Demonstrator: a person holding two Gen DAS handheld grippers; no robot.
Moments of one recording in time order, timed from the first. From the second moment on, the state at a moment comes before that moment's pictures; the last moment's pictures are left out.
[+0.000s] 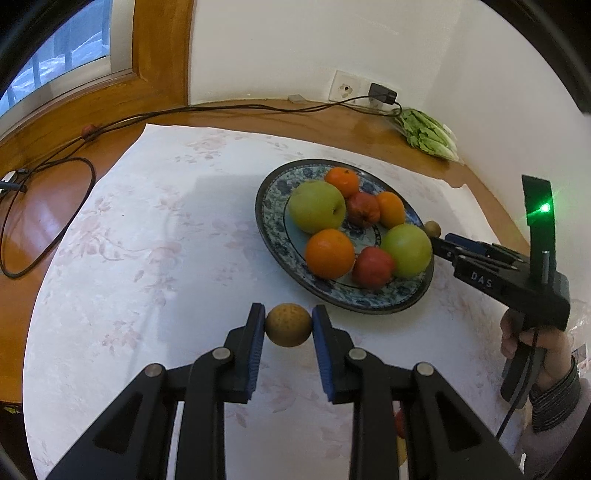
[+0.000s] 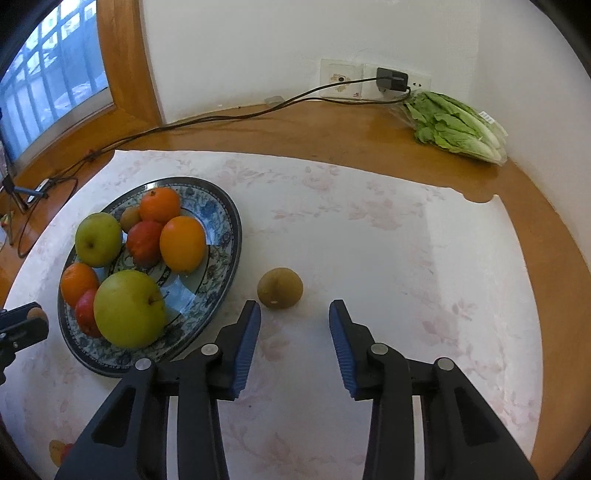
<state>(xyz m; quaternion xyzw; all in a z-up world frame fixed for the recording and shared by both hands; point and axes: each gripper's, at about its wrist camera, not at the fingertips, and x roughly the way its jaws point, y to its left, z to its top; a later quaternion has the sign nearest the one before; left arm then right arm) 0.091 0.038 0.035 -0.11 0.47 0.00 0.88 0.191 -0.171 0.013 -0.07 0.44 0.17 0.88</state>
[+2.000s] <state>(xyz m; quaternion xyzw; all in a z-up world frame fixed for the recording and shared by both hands) 0.153 0.049 0.034 -0.09 0.44 -0.02 0.89 0.176 -0.148 0.029 0.02 0.42 0.21 0.88</state>
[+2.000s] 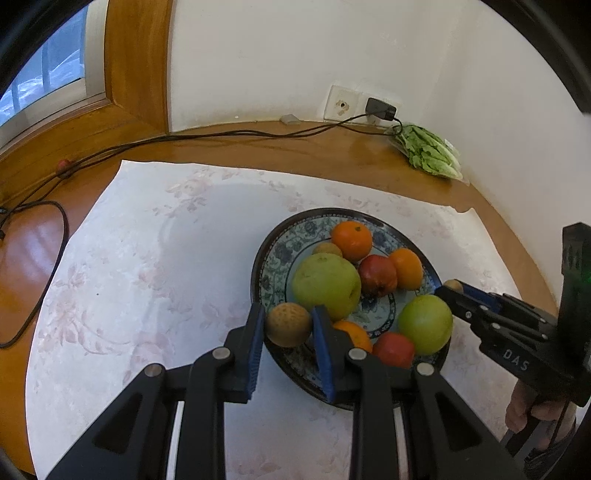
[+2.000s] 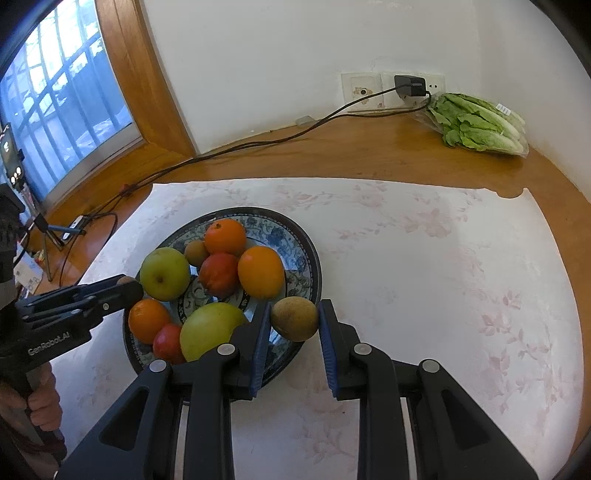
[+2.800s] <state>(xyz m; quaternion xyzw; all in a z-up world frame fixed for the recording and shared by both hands) 0.152 0.048 0.033 -0.09 0.43 -0.02 0.90 0.178 -0.150 0.028 0.04 0.43 0.22 0.88</state>
